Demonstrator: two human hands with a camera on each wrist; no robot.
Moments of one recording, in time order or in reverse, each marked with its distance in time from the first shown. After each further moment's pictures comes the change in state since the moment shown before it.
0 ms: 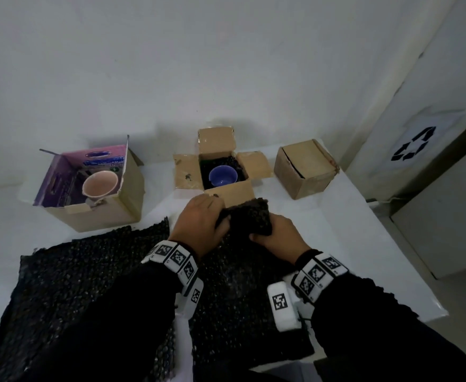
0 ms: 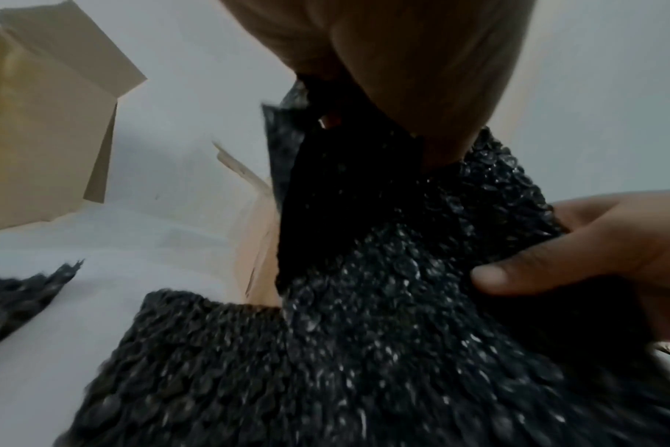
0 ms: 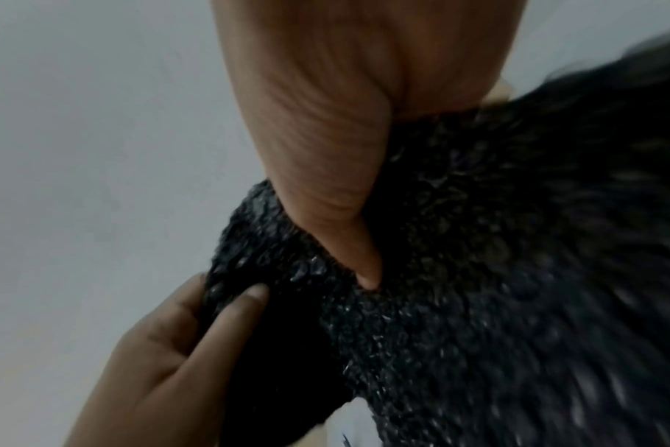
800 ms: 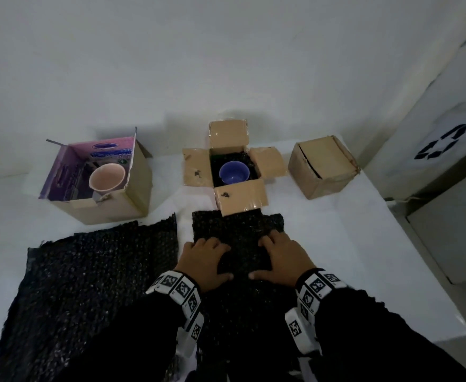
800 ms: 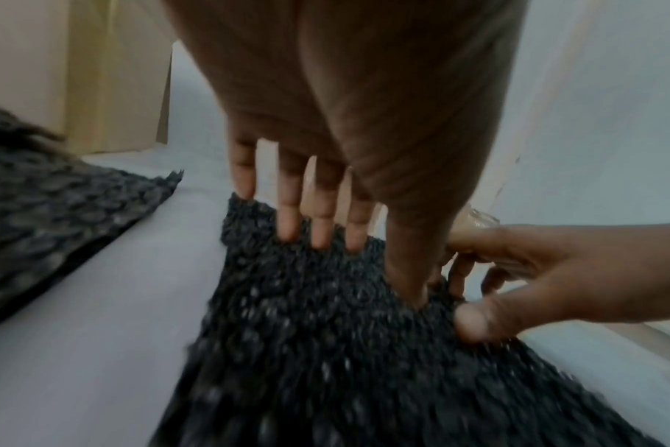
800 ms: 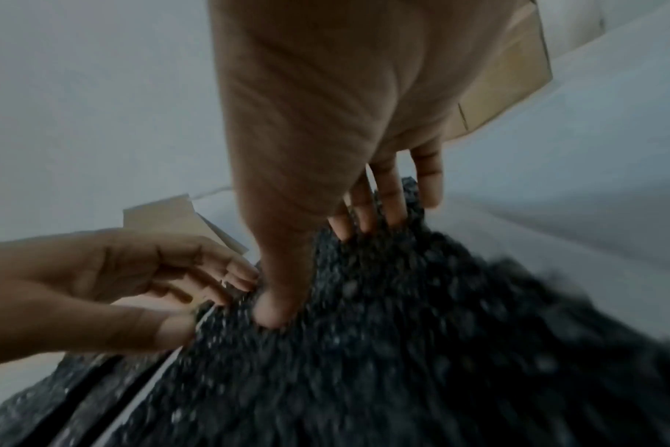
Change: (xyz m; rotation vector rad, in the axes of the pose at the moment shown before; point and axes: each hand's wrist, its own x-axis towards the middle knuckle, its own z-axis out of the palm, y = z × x) left_hand -0.058 -0.015 0.046 0.150 -0.650 -0.212; right_hand 0.006 0.048 0.038 -0.737 -0.284 -0.126
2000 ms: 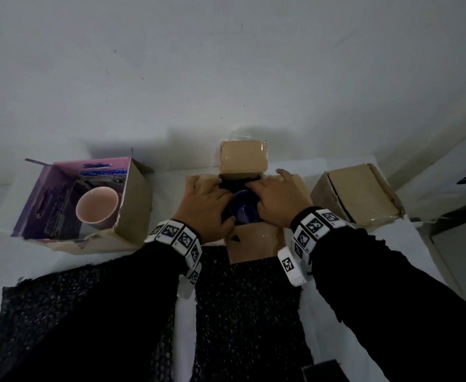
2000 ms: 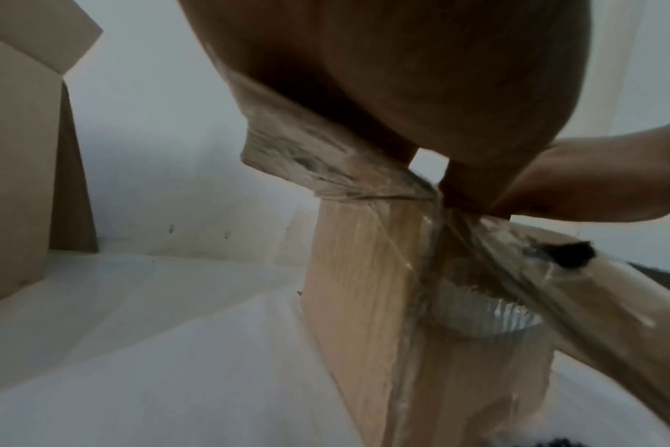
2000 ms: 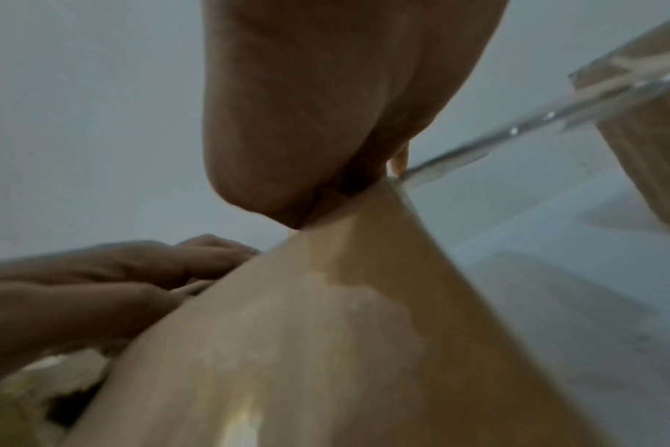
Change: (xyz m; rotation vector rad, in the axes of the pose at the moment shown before) left_hand 0.137 -0.078 -0.100 0.166 0.434 0.066; right_hand 0.185 0.014 -0.131 -0.163 0.158 -0.189
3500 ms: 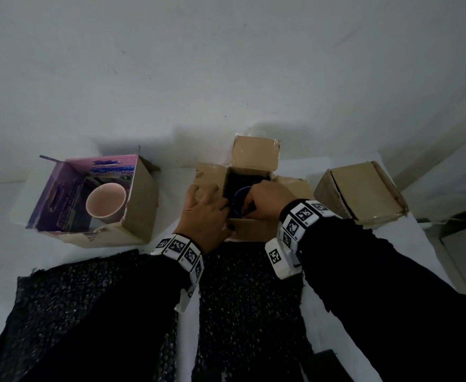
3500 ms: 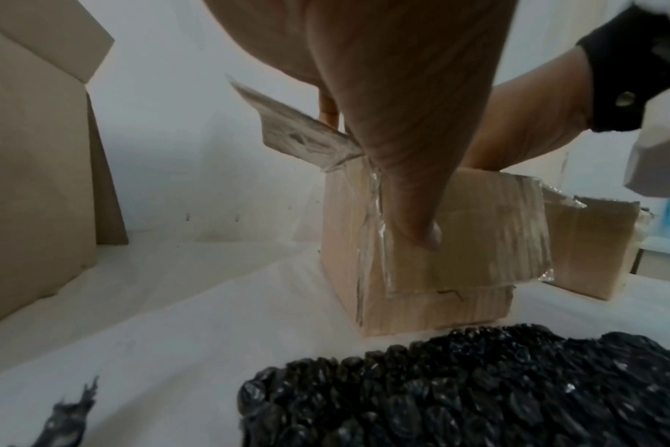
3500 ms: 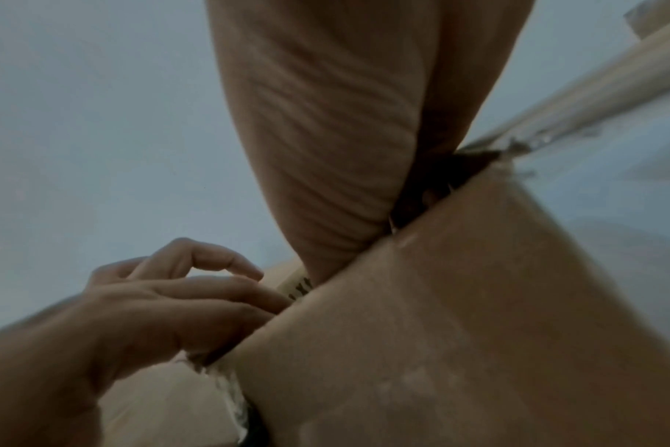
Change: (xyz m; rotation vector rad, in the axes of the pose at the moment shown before) left_hand -0.025 0.019 -0.007 0.258 -0.156 -0.079; right_hand 0.014 -0.019 -0.008 0.090 -0.208 -0.074
